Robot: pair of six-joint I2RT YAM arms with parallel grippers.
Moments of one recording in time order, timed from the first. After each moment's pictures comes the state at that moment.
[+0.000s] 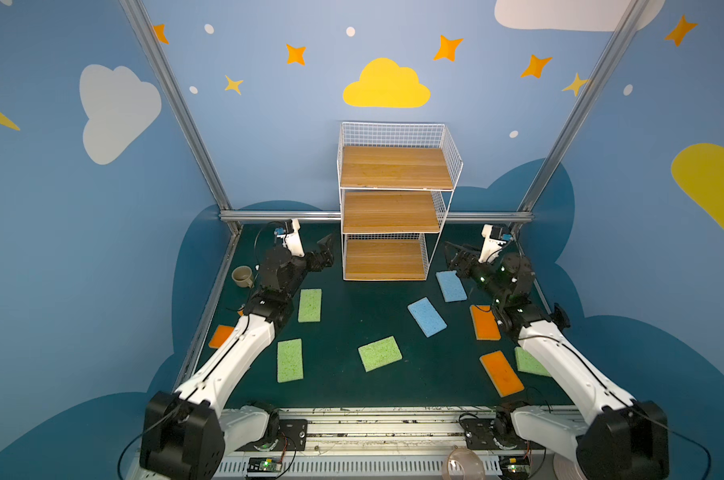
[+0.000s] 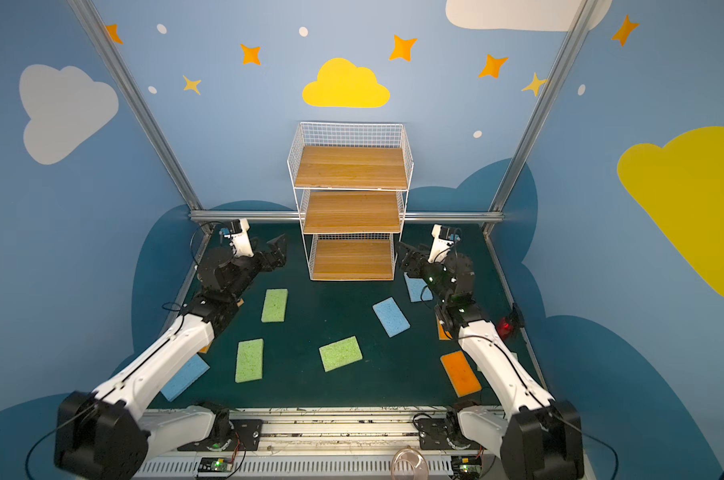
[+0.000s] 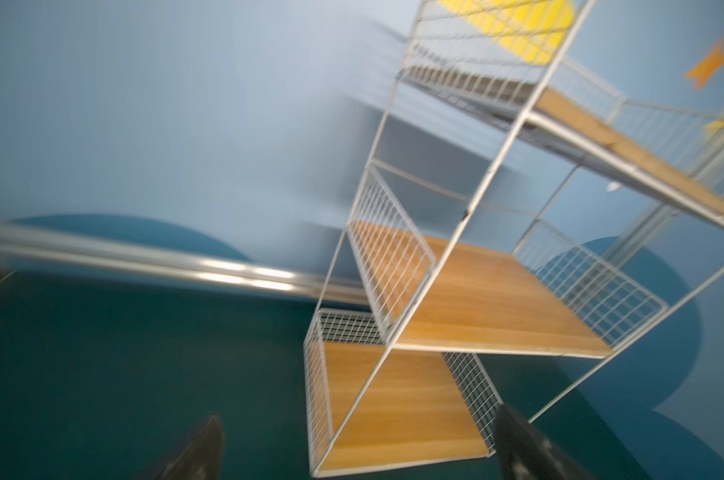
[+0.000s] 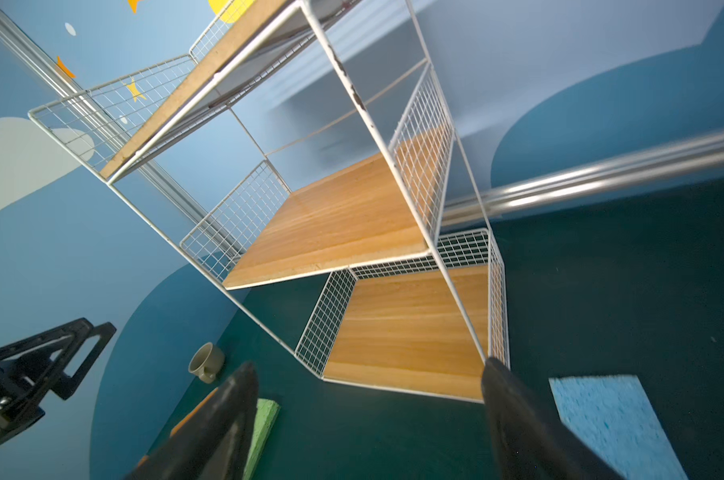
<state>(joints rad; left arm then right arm) -0.26 1.12 0.89 0.02 -0.07 -0.39 0.28 1.06 0.79 0.14 -0.21 0.53</state>
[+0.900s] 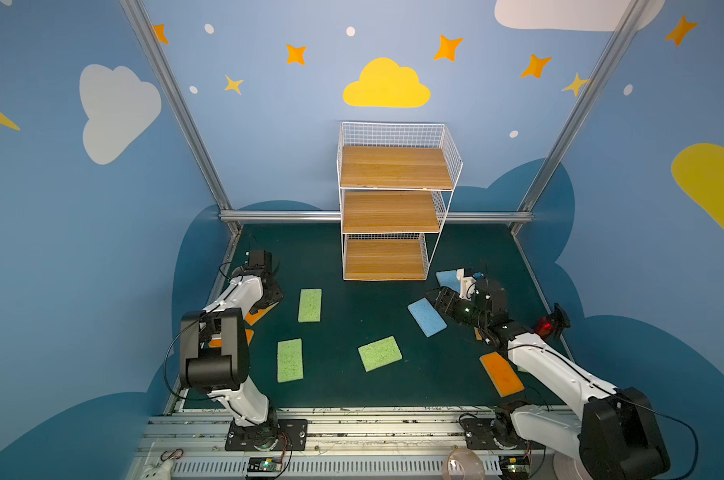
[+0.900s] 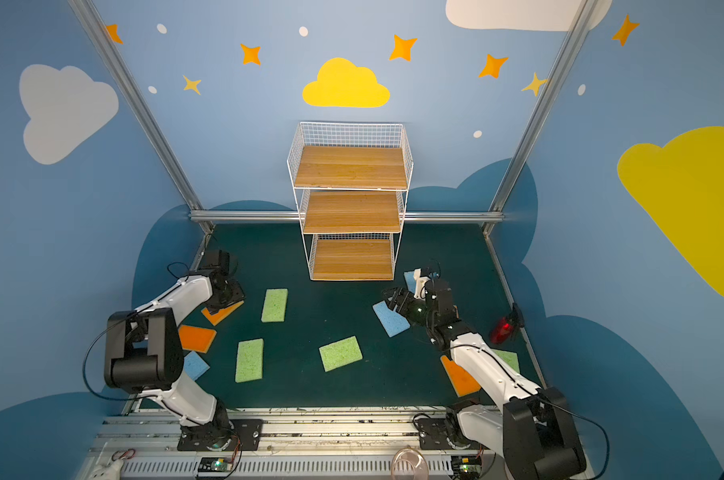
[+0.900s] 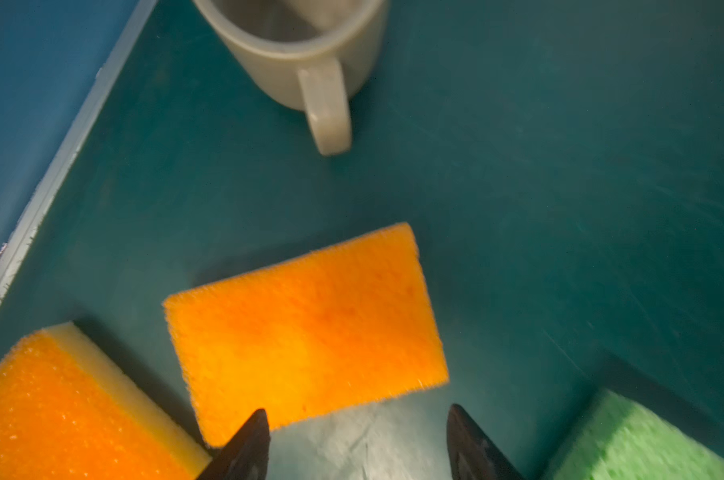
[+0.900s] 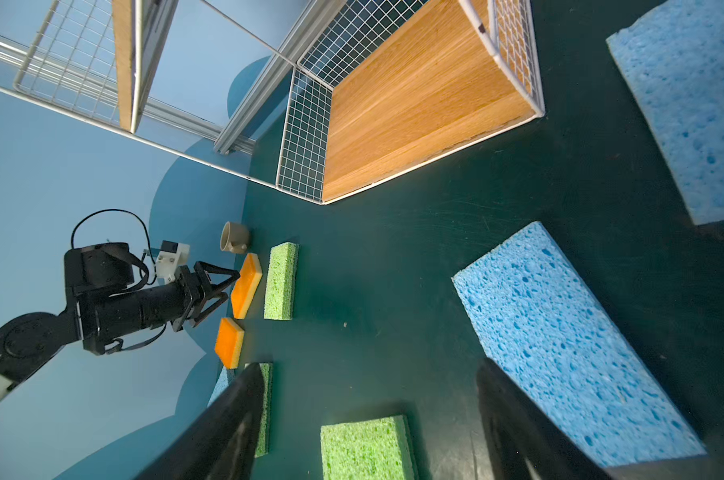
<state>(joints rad) 0.13 1.73 1.14 -0.62 -0.20 -0.47 0.35 1.15 0.59 0.06 -0.38 0.78</state>
